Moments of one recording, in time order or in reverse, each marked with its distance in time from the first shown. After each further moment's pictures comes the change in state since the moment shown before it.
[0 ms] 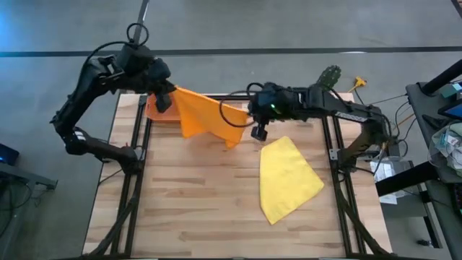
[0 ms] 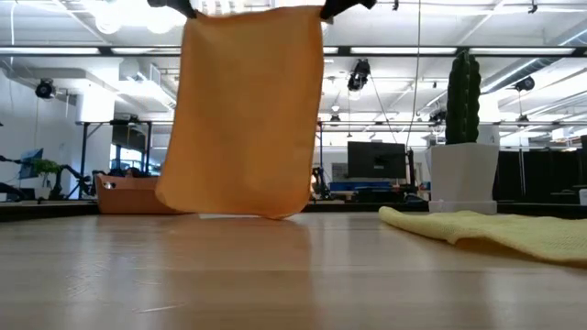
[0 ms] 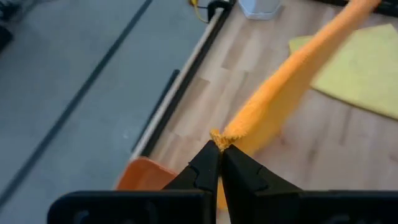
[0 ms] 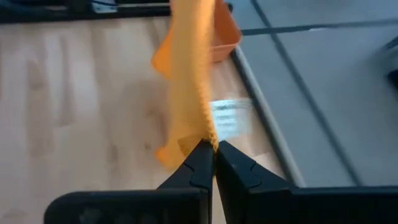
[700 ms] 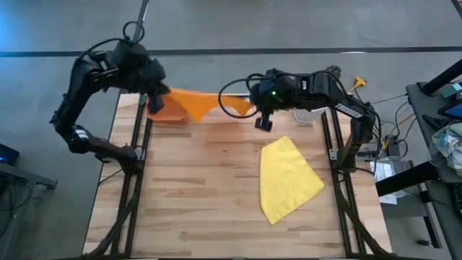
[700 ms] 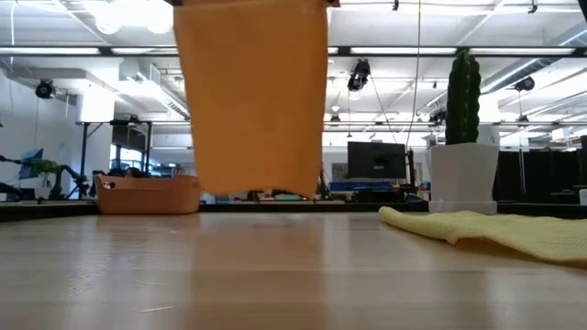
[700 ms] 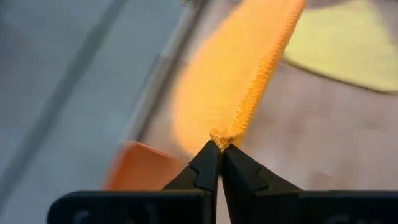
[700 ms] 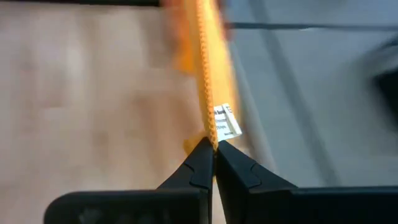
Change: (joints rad) left arm 0.027 0.016 0.129 -0.210 0.089 0.039; right arm -0.015 0.137 0.382 -0.309 -0.020 -0.067
